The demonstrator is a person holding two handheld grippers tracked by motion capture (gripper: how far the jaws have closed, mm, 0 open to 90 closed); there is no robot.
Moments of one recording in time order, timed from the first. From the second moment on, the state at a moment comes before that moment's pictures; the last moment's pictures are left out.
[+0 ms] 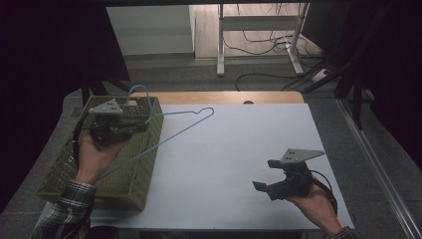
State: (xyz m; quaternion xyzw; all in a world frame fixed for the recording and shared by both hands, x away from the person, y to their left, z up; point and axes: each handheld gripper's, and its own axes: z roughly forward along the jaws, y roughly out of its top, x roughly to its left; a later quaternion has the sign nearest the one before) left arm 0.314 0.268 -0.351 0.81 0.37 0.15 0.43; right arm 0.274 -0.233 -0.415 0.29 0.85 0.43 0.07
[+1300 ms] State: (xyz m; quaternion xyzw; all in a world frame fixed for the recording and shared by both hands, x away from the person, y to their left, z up) left arm 0.304 0.401 -0.420 0.72 0.52 0.21 0.41; right arm 0.258 -0.258 -0.434 0.34 0.83 0.43 0.06
